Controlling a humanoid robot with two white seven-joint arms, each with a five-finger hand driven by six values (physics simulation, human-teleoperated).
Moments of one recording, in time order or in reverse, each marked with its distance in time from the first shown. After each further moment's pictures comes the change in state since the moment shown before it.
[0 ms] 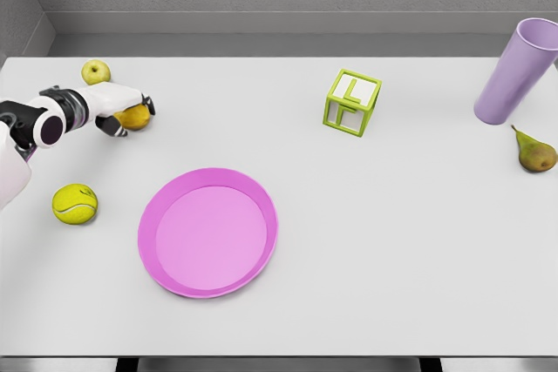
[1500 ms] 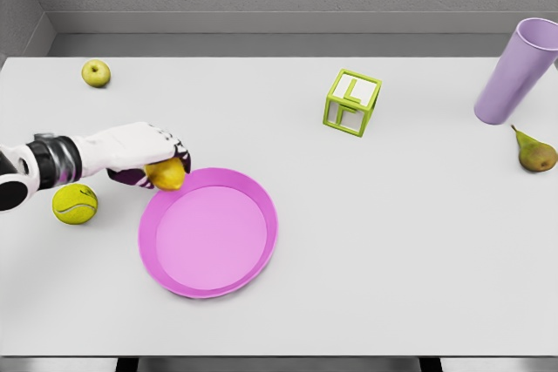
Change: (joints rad) left arm 0.222 0.282 0.011 -0.610 0.241 -0.197 -0.001; right arm 0.000 0.000 0.000 0.000 0.000 0.000 0.000
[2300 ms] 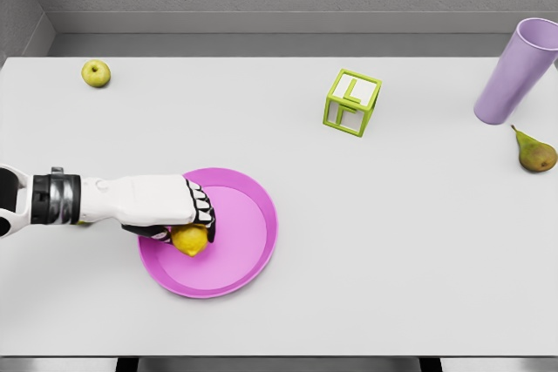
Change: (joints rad) left arm 0.064 0.017 -0.004 -0.010 0.127 -0.375 0.001; right arm 0.000 0.000 0.000 0.000 0.000 0.000 0.000
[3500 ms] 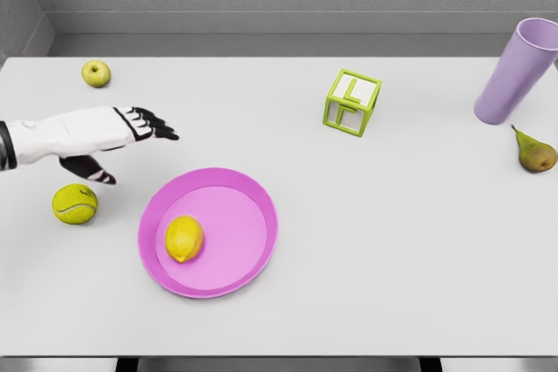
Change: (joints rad) left arm -0.003 0.000 0.239 0.236 0.036 0.008 0.000; right arm 0.000 0.000 0.000 0.000 0.000 0.000 0.000
